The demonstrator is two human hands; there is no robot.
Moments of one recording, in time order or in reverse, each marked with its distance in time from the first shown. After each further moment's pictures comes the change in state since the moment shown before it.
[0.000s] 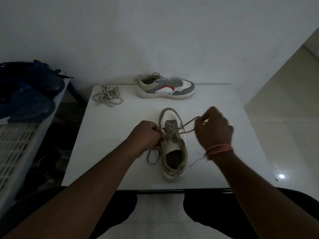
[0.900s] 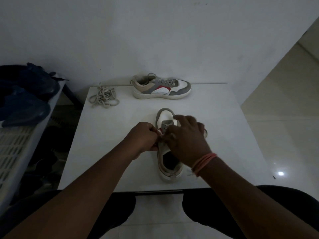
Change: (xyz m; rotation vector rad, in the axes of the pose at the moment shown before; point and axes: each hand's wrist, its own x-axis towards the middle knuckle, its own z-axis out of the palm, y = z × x) left_hand -0.001 0.003 0.000 0.030 -0.014 -0.015; right_hand -0.033 -0.023 0.008 -0.226 -0.386 -0.512
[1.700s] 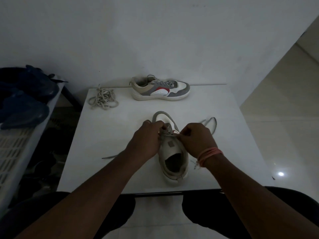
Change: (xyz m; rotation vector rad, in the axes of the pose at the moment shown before) left_hand 0.009 -0.013 0.013 0.724 0.163 0.496; right_hand 0.009 0.026 0.000 0.399 -0.036 0.410
